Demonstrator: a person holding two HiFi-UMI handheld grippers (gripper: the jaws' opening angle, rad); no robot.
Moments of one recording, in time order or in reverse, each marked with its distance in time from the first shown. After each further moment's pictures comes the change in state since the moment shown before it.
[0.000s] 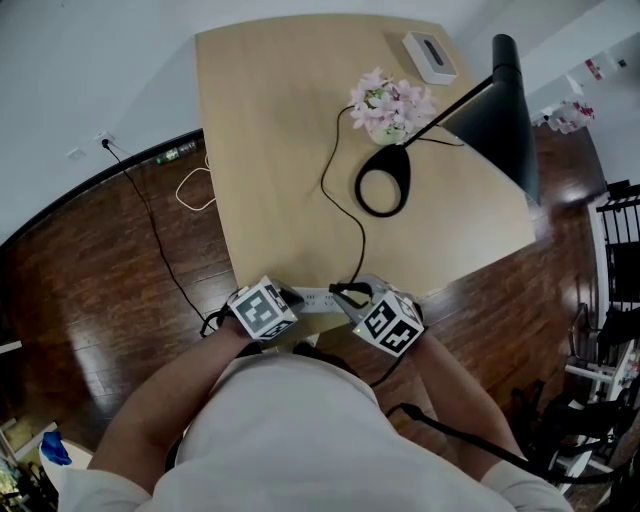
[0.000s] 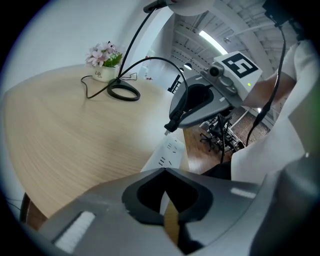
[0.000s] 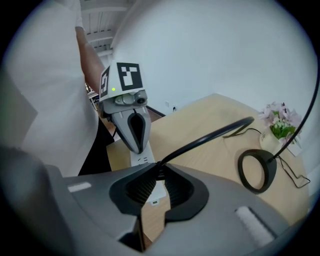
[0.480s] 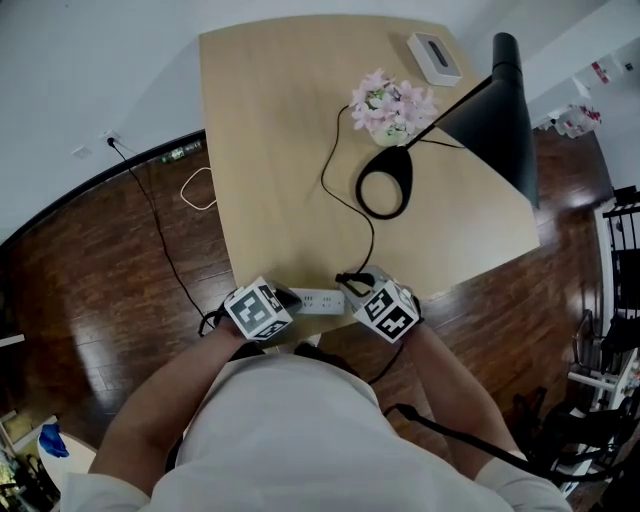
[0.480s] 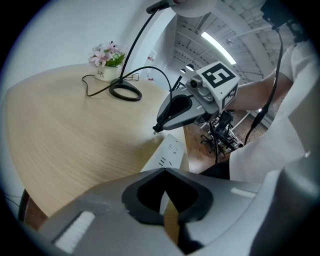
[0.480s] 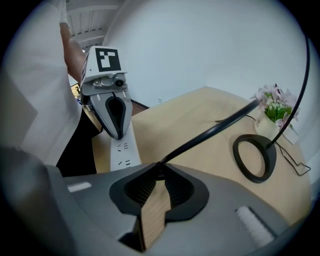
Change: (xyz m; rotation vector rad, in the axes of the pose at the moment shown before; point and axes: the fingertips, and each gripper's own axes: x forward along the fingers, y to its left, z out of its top) left arm 0.001 0.001 0.001 -0.023 -0.007 0.007; right arm 0.022 -0.037 -0.037 0.059 0.029 -0.044
